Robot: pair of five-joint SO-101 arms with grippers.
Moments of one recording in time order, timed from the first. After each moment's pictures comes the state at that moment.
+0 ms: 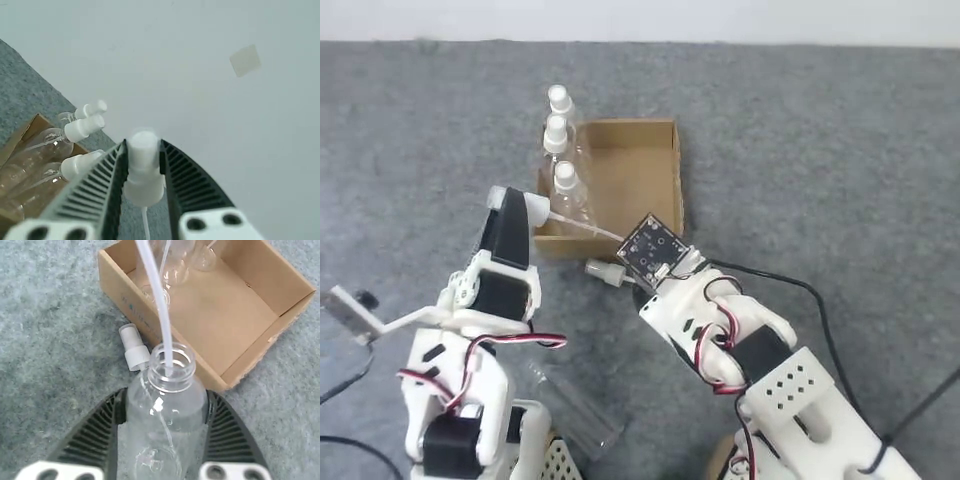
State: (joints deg) left arm -0.8 -103.3 72.0 46.3 57.8; right arm -40.4 -56.1 64.5 43.3 14.8
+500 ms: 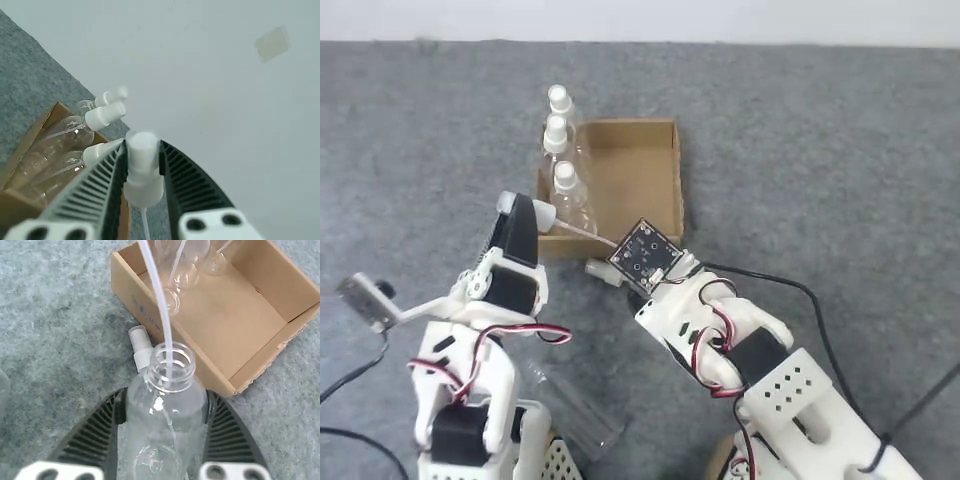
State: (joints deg) left arm -1.0 -103.3 76.9 46.3 56.0; right arm -41.4 -56.1 64.5 43.3 14.8
